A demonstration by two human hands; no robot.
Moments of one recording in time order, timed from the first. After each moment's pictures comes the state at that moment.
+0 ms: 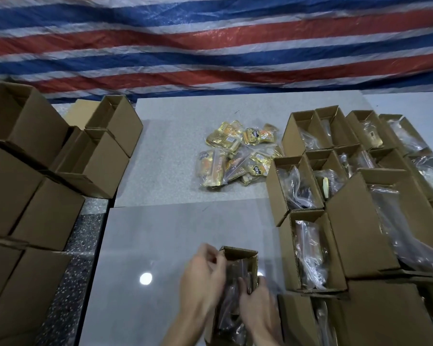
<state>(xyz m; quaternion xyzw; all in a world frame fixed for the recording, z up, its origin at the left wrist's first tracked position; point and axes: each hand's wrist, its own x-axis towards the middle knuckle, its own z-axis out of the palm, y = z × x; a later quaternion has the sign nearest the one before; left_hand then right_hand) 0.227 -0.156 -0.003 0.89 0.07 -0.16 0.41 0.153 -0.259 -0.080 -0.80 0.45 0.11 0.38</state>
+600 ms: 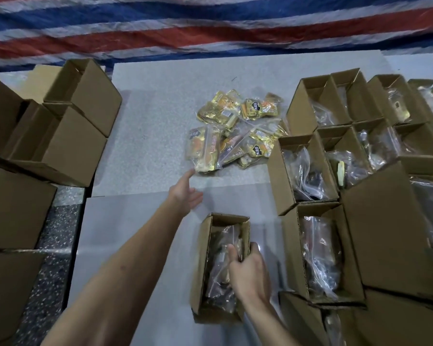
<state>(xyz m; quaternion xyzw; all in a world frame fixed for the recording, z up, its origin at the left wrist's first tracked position) 0.439 -0.183 -0.111 0.56 0.35 -0.35 0.66 0.222 -0.273 -0.088 -0.80 0.43 0.14 0.38</state>
